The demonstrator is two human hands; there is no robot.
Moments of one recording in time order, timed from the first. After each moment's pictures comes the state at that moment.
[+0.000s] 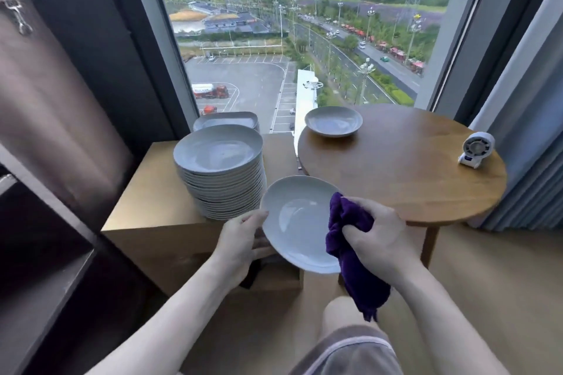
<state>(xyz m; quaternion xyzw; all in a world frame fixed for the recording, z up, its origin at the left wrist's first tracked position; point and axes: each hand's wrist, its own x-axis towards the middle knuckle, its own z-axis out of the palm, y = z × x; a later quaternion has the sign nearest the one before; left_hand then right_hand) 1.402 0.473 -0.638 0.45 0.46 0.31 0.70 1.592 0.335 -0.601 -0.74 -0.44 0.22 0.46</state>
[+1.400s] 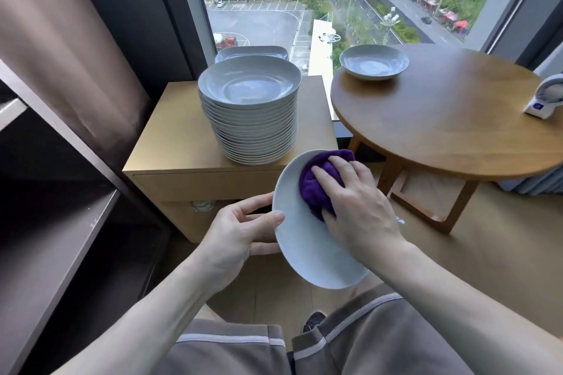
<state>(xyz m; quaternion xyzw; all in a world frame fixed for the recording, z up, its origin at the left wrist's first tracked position) 1.296 0.449 -0.677 0.49 0.37 0.26 0.74 1.505 0.383 -0.677 -0.75 -0.64 -0.02 0.18</state>
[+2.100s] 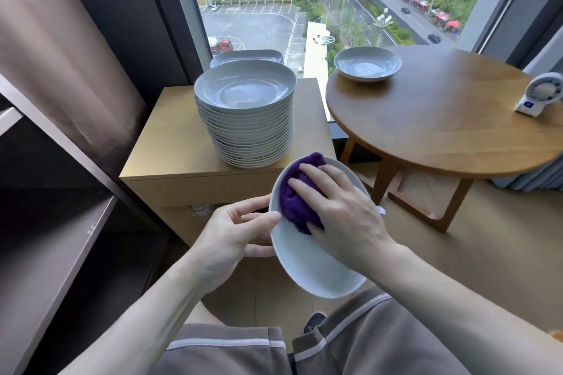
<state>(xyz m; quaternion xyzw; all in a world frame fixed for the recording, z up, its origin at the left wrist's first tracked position) 1.289 0.454 -0.671 0.53 0.34 0.23 0.74 1.498 0.378 -0.678 -0.64 -0.73 -0.08 0.22</state>
